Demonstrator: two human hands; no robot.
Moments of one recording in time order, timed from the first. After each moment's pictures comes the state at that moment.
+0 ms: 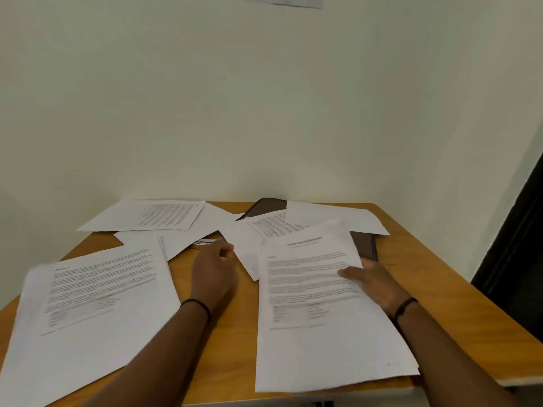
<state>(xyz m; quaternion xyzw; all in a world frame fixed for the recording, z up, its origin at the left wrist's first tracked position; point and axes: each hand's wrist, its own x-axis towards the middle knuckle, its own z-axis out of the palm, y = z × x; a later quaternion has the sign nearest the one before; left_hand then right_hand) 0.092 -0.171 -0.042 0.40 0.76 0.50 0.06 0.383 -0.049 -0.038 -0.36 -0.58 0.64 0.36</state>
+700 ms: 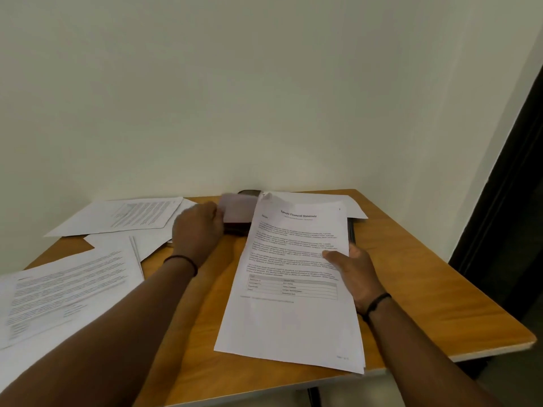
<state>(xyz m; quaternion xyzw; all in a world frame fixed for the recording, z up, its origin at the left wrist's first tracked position) 0.099 -0.135 0.009 0.53 0.73 0.39 -0.17 0.390 -0.073 -0.042 -0.37 -0.53 0.59 0.48</state>
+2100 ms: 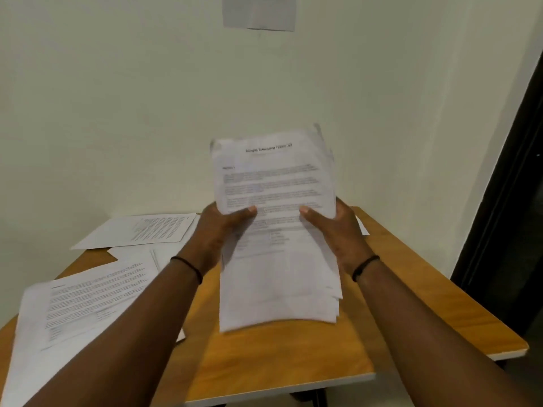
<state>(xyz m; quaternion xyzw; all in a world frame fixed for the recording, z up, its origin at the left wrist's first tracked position) 0.128 -0.188 0.073 0.48 0.41 0.67 0.38 0.341 -0.121 0.078 -0.27 -0.63 0.50 0.53</state>
